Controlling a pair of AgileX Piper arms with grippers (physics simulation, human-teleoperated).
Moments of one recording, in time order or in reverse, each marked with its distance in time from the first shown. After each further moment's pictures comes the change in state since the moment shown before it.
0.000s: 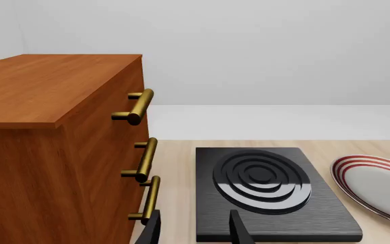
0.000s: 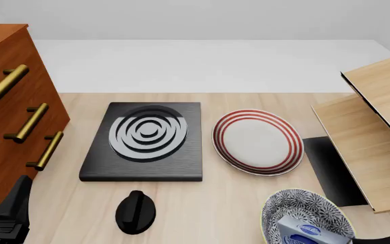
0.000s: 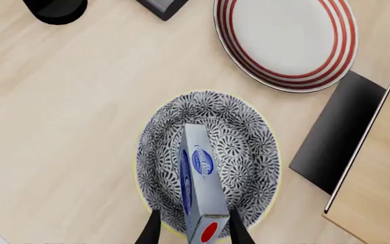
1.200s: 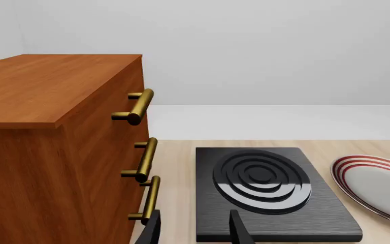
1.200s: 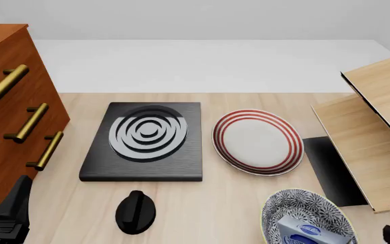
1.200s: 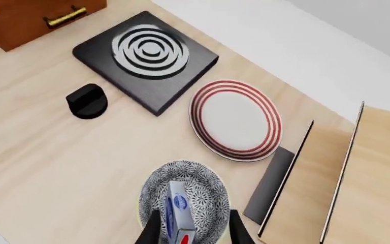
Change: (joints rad) left arm 0.000 0.000 0.000 0.000 0.000; right arm 0.004 0.054 -0.508 0.122 -0.021
